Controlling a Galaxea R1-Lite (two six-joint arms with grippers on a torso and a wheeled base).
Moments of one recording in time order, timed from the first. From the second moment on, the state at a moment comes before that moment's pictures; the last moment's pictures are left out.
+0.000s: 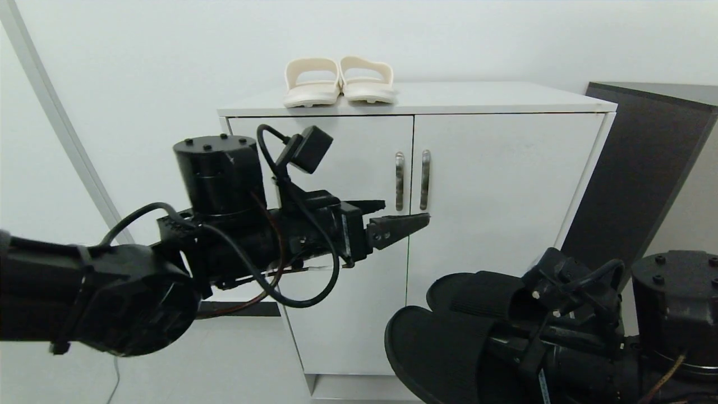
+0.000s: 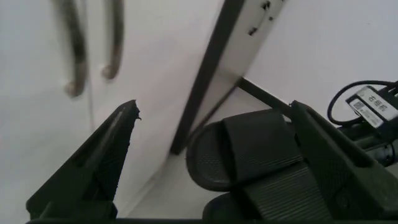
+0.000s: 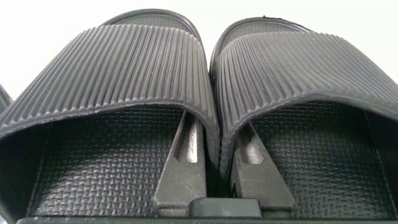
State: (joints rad) left arm -0.58 1.72 -0.93 -0.76 -0.50 -0.23; right arm 0.82 1.44 -0.53 -0.53 -0.02 0.00
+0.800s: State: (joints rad) left arm -0.58 1.97 -1.35 -0.63 -0.52 -0.36; right arm 0.82 1.44 -0.53 -0.53 -0.02 0.00
